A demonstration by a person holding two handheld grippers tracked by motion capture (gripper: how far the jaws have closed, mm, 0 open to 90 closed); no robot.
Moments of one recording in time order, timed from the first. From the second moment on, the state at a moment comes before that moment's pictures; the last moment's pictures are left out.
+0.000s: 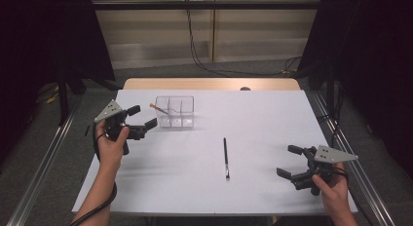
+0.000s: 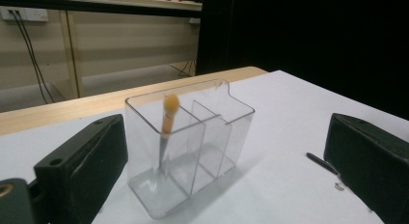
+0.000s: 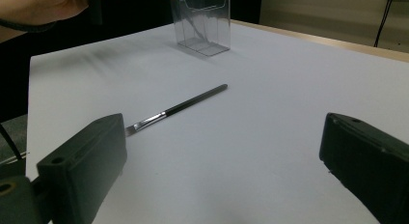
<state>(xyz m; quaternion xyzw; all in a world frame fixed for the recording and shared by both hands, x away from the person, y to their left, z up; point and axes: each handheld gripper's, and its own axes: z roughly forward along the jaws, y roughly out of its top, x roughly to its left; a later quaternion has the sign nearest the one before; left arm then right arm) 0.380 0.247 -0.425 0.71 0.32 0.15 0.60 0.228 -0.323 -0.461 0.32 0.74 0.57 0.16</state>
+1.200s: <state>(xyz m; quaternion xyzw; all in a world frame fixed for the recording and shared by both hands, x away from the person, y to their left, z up) 0.323 0.276 -0.442 0.74 0.30 0.13 0.59 0.231 -0.319 -0.460 0.31 0.74 0.57 0.16</state>
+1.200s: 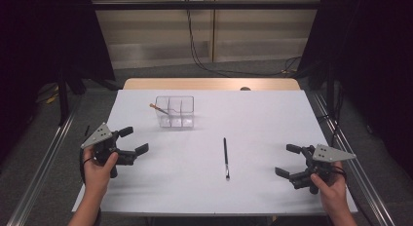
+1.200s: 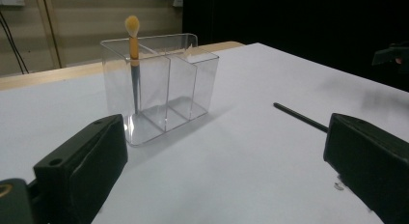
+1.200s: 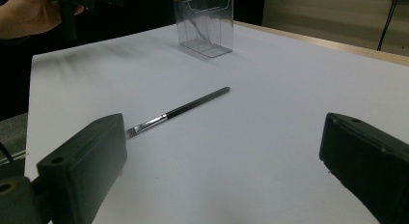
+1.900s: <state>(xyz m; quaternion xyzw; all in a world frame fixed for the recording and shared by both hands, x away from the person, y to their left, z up) 0.303 0.289 -0.447 0.74 0.30 0.14 0.59 0.233 -0.319 -0.460 0.31 0.74 0.57 0.17</state>
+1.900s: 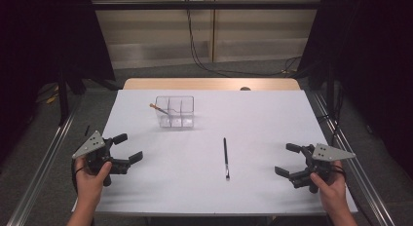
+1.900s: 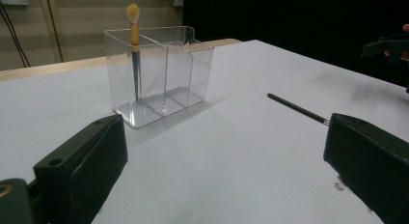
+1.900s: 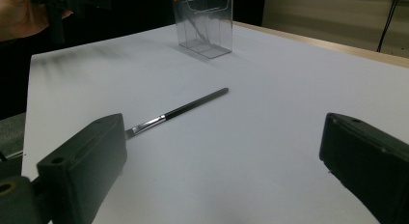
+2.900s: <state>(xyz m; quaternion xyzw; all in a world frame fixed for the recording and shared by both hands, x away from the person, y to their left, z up) 0.293 0.291 -0.453 0.74 0.30 0.13 0.59 0.237 -0.317 -0.459 0.31 0.74 0.57 0.17</state>
